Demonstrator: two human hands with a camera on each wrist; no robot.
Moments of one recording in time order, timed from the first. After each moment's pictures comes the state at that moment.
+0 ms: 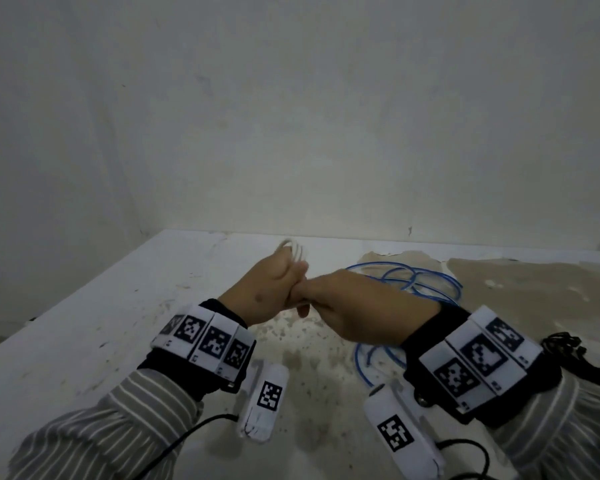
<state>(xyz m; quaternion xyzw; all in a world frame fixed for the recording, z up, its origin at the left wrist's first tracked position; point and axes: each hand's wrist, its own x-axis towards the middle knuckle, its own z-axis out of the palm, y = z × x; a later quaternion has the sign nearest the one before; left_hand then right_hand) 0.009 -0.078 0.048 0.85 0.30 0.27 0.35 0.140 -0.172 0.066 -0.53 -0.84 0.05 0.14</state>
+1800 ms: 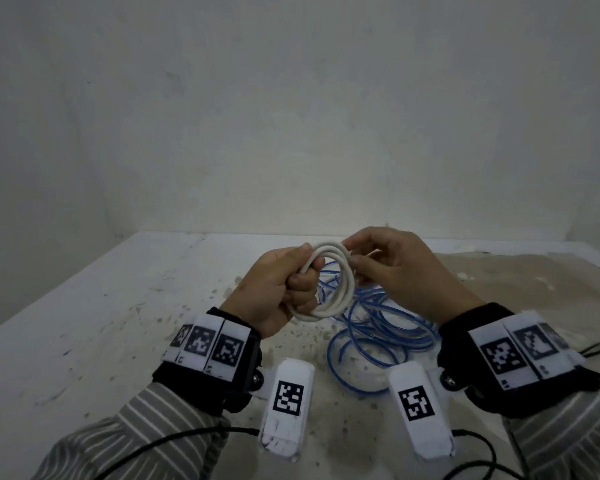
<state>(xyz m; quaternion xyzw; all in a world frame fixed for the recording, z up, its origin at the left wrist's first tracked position) 0.054 -0.116 0.050 0.58 0.13 0.32 0.74 0.212 -0.201 0.064 -0.58 -0.62 0.14 0.50</state>
